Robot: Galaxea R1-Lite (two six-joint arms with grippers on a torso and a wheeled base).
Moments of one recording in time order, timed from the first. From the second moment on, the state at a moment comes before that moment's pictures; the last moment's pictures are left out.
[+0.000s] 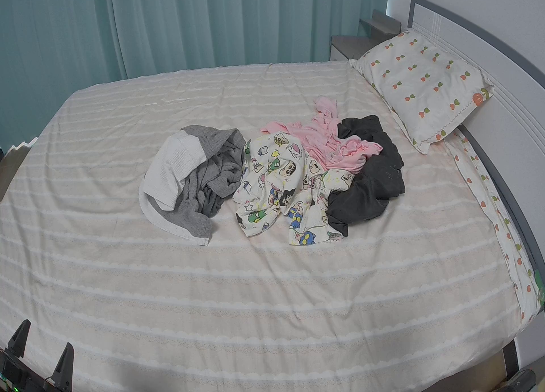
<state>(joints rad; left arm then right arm) 0.00 0.02 -0.02 0.02 -0.01 0.00 0.01 0.22 -0.31 -0.01 0.16 0.08</state>
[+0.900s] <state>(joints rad) 0.00 0.02 -0.02 0.02 -0.01 0.00 0.24 1.20 -0.69 -0.23 0.19 0.39</state>
